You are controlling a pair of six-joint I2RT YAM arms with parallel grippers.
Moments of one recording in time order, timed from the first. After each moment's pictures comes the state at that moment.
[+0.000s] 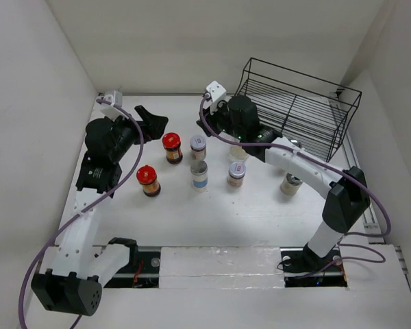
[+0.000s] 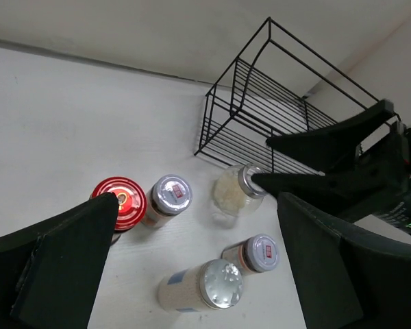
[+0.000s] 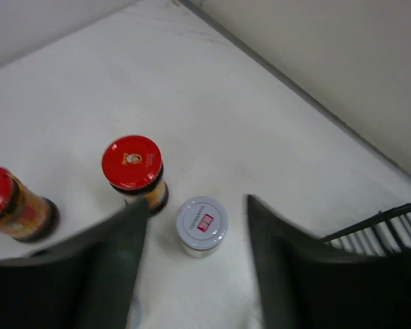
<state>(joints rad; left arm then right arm) -0.14 0.96 1.00 -0.16 0.26 -0.52 0.71 1.67 1.46 0.02 -0.08 -0.10</state>
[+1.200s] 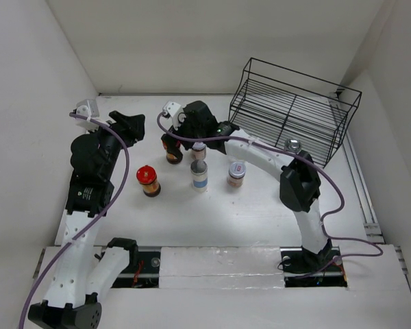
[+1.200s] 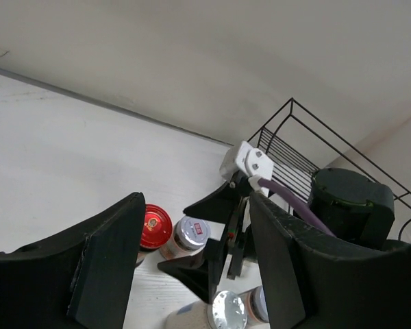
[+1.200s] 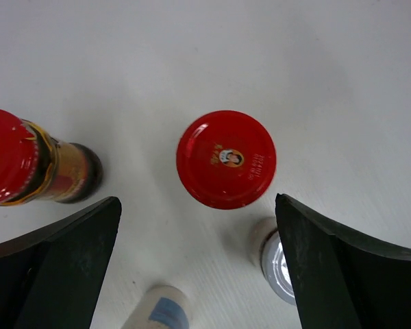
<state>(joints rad) -0.14 0.78 0.99 -0.19 0.01 -0.55 0.81 2.09 1.89 -0.33 -0.20 -0.15</state>
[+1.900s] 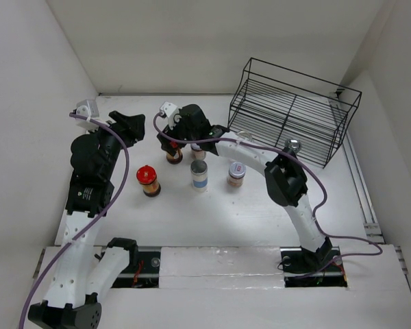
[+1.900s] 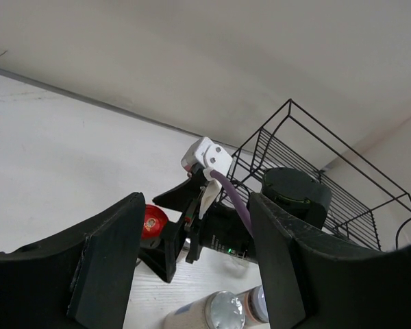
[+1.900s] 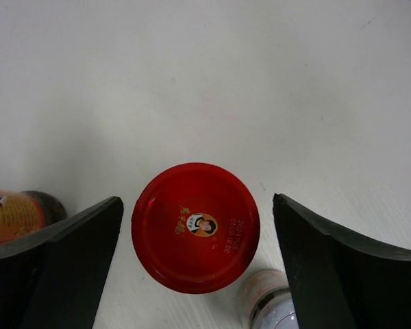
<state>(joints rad) -0.14 0.78 0.99 -0.19 0.01 -0.56 0.82 2.25 1.96 -0.18 -0.21 -0.14</state>
